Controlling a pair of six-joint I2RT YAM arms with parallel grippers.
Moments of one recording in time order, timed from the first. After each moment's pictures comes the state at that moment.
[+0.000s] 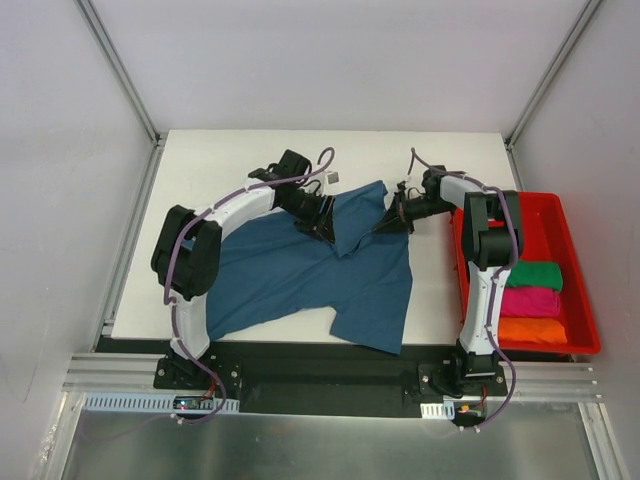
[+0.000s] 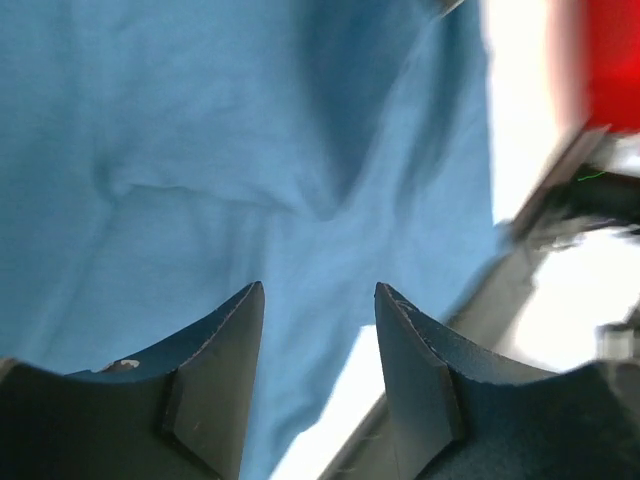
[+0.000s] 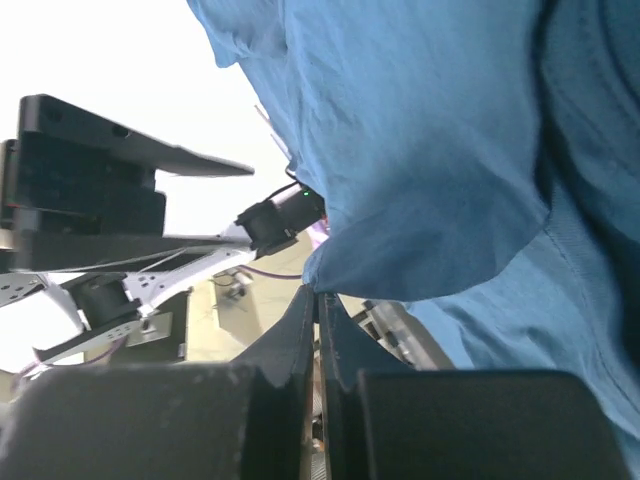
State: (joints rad) left arm -0.50 1.94 1.49 -0.63 0.70 -0.20; right arm 0.09 2.23 1.55 -0.89 -1.13 0.36
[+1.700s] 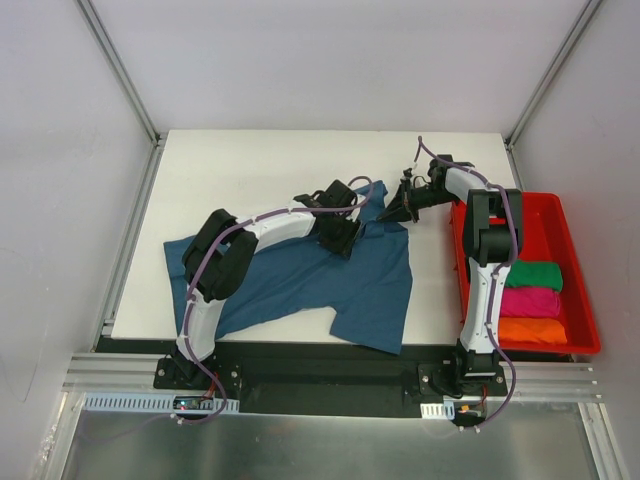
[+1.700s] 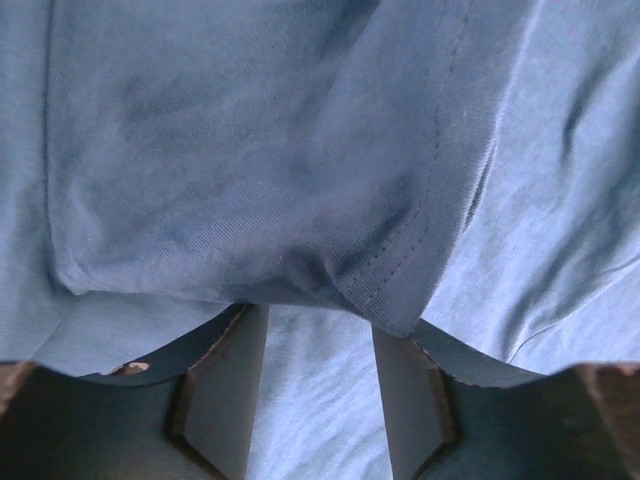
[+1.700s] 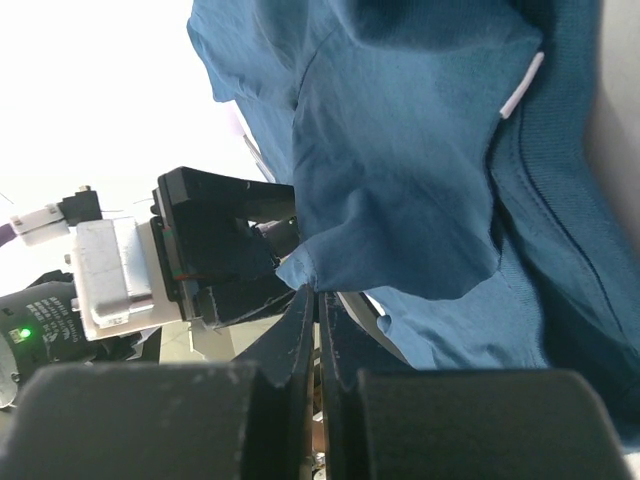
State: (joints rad) left arm -0.75 2.06 1.49 -0.51 0.18 -0.25; right arm 0.06 2.29 1.71 -0.92 -1.09 0.31
